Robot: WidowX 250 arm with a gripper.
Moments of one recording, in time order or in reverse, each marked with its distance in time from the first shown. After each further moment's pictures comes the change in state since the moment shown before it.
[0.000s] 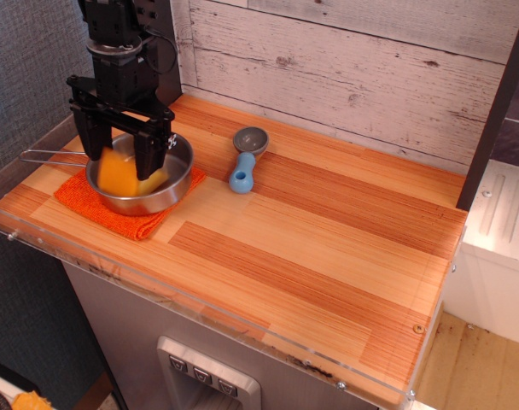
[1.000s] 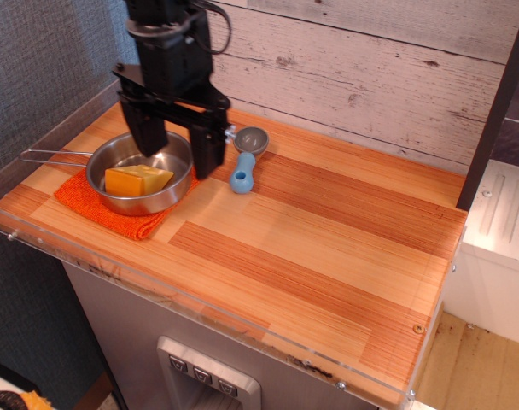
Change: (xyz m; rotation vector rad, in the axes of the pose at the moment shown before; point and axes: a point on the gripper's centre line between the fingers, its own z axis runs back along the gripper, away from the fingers) arm -0.009 -0.068 0.040 -0.107 -0.109 -0.096
